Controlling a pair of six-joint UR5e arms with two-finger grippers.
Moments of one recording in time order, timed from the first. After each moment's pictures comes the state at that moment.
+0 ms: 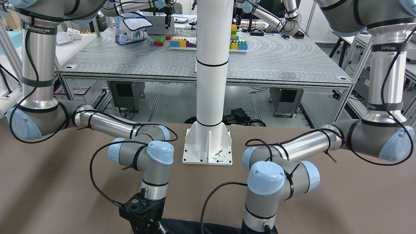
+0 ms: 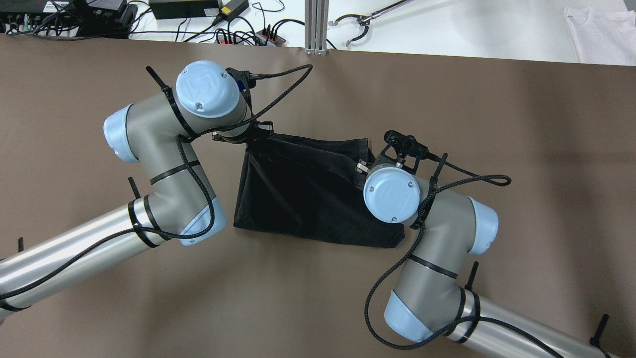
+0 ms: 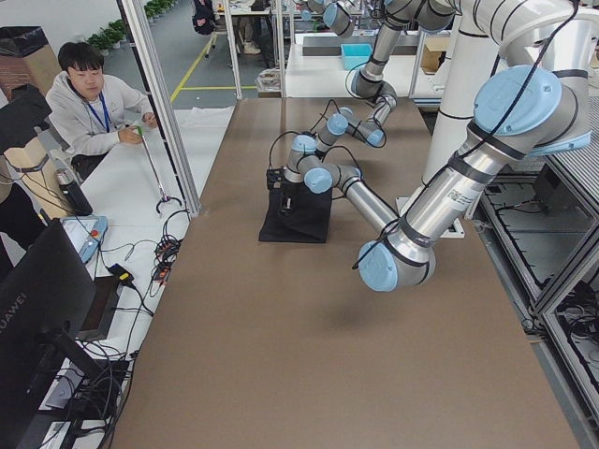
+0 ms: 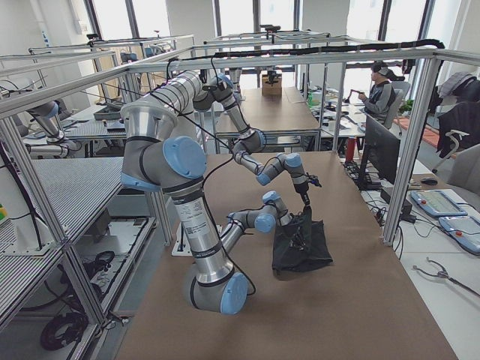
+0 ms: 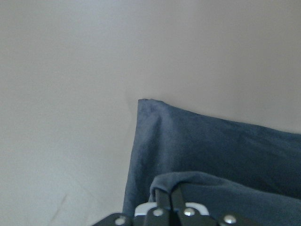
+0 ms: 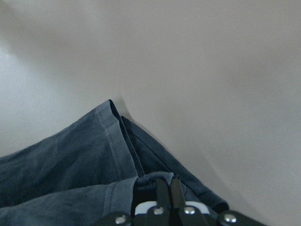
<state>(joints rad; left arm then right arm) -0.74 -2.36 -1.50 -1.69 -1.77 -1.22 0.56 -0.97 1.71 -1.52 1.36 1.66</state>
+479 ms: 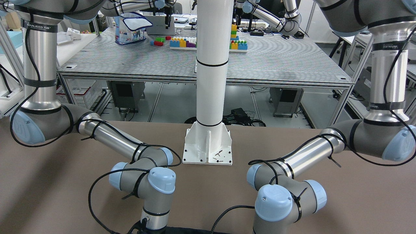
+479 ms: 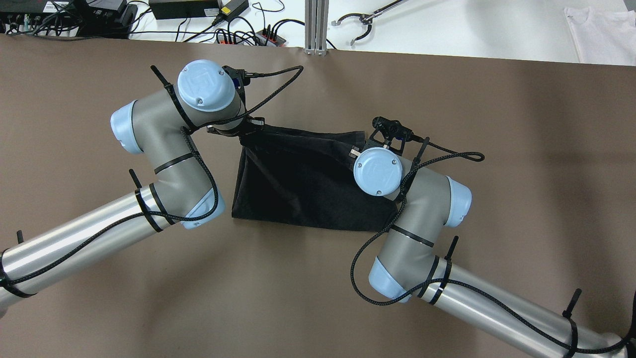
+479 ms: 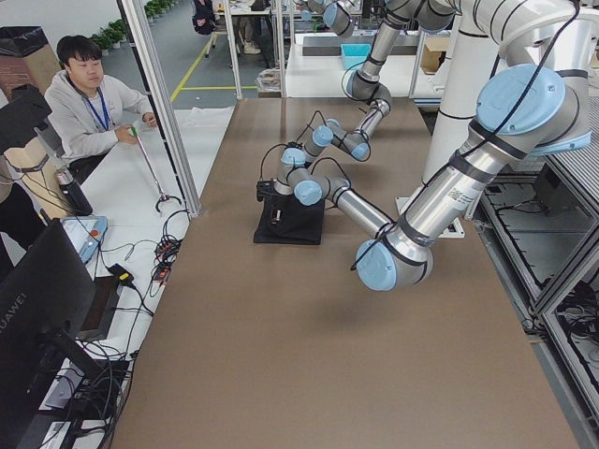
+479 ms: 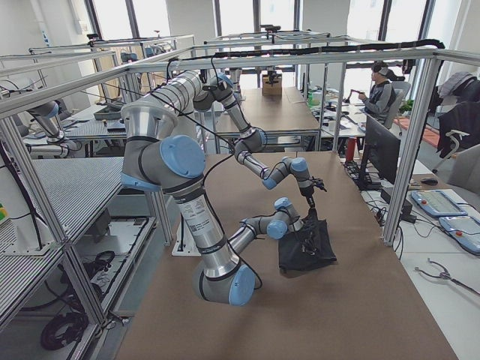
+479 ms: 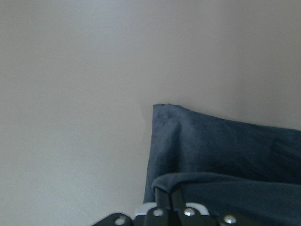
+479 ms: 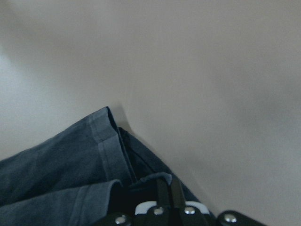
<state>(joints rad) -0.76 -2.37 -1.37 -1.78 -1.77 -1.16 0.60 -0.89 1.47 -1.37 1.38 1.57</state>
